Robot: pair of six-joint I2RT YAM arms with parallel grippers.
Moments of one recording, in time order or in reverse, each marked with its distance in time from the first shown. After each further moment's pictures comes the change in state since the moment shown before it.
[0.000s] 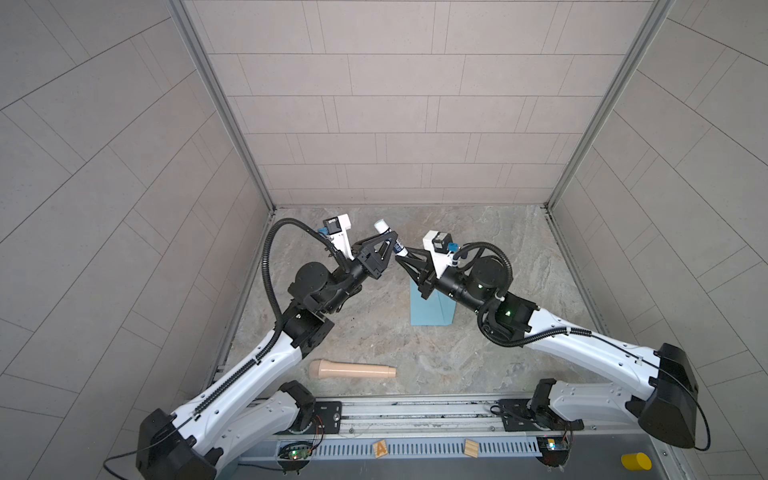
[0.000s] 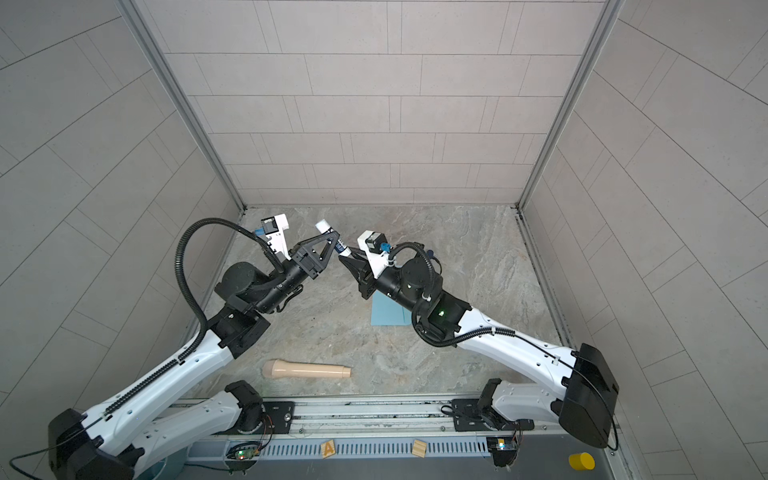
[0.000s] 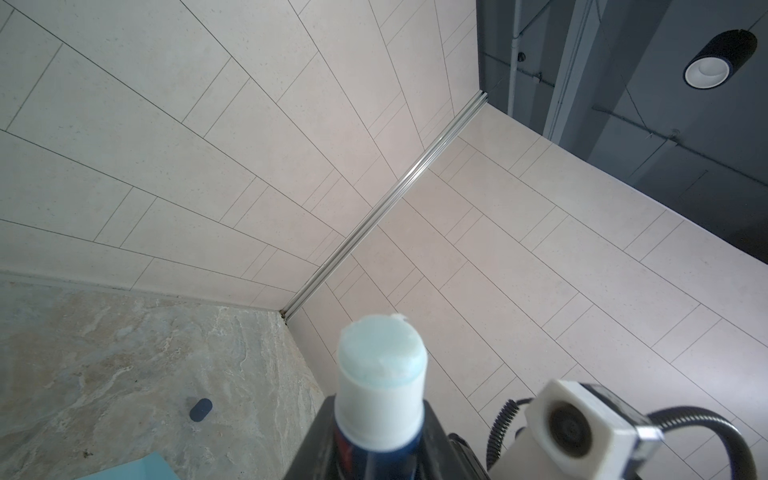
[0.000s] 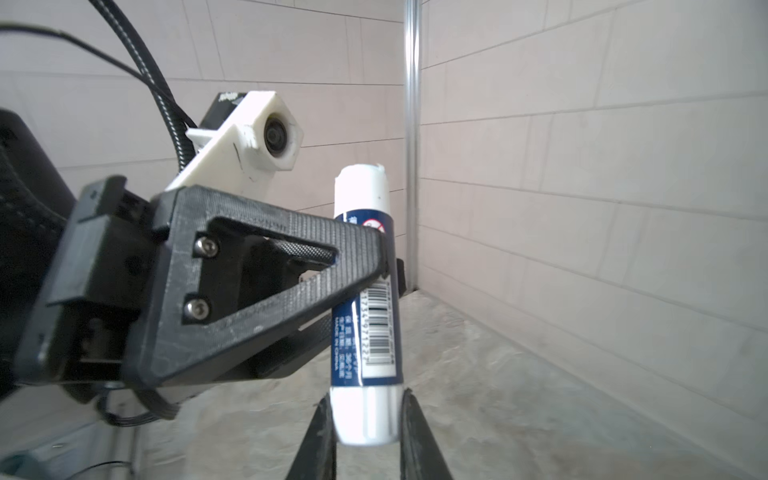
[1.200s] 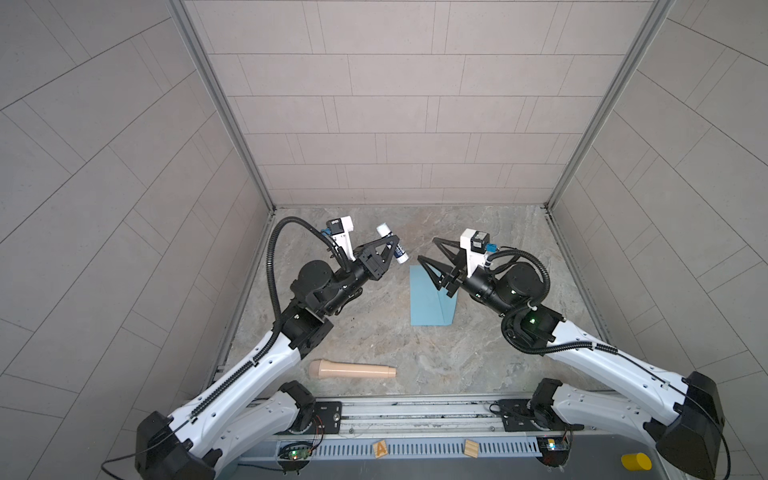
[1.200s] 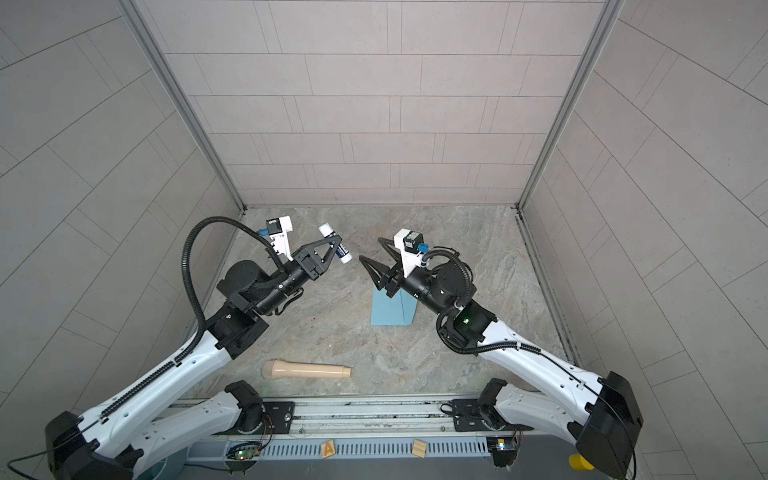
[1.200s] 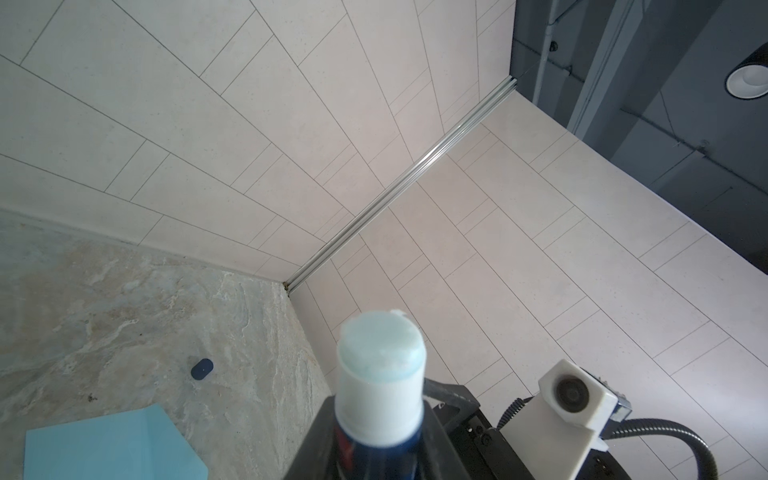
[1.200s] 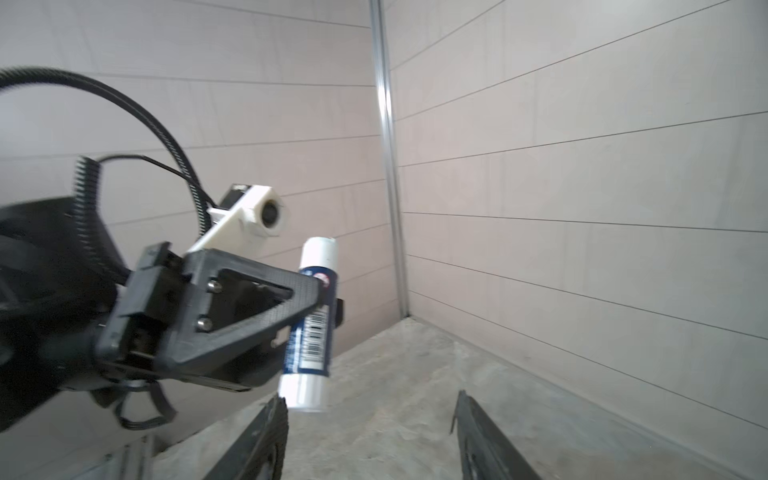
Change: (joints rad) left arm -0.004 -0.008 0.037 -0.146 -0.021 -0.091; right arm -0.061 -0.189 -0.117 -0.022 0.155 -0.101
